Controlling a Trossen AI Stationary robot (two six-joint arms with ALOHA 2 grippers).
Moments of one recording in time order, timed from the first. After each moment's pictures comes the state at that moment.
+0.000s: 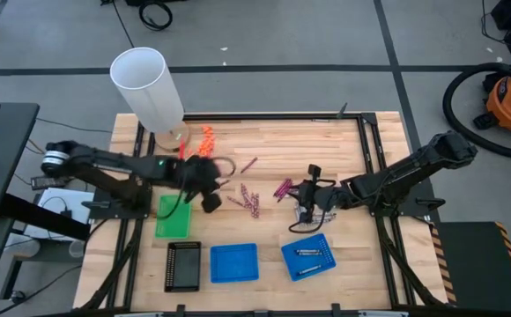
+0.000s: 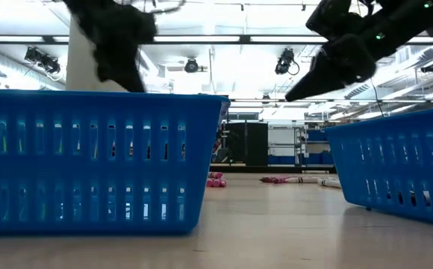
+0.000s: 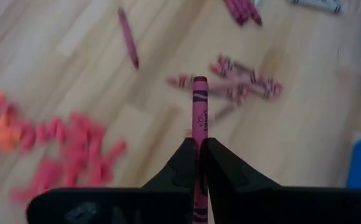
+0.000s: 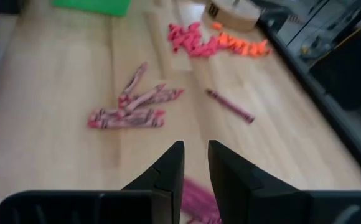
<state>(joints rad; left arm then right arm) -0.10 1.23 0.90 -0.66 -0.28 -0.53 0.26 1.29 0.59 0.09 0.58 0.02</state>
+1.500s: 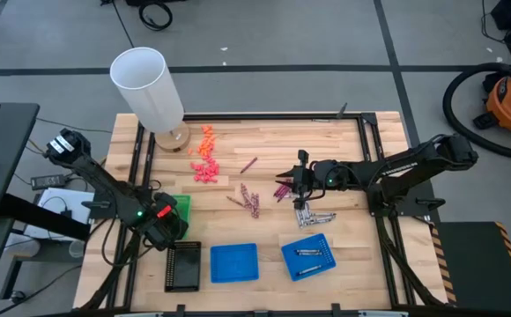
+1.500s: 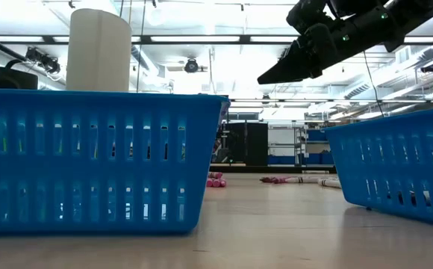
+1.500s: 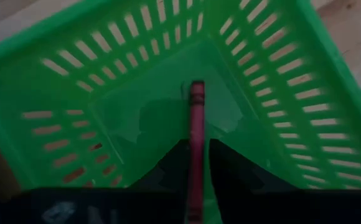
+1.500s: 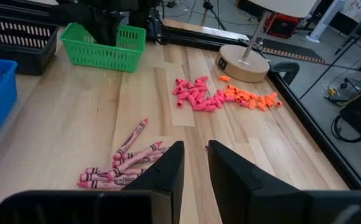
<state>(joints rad) -0.75 1.19 0.48 -0.80 -0.40 -1.77 0.05 1.29 0.59 0.33 0.24 -0.16</state>
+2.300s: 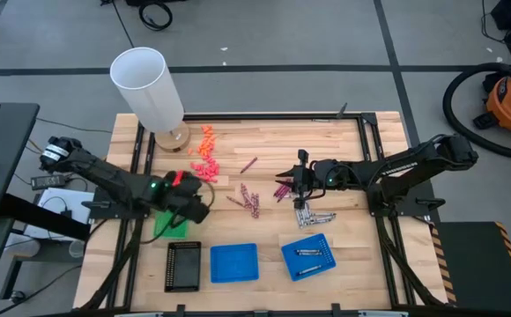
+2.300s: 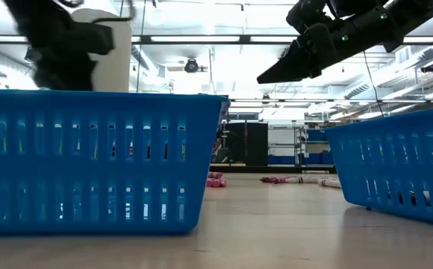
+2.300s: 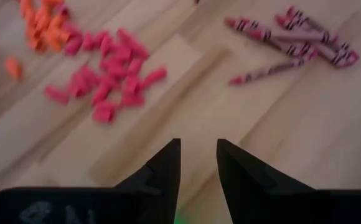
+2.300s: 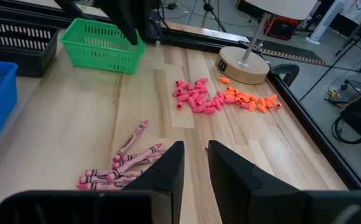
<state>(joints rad) -0.30 1.21 0.78 -0.79 -0.50 -0.97 0.04 1.29 0.59 0.34 0.23 -0.16</state>
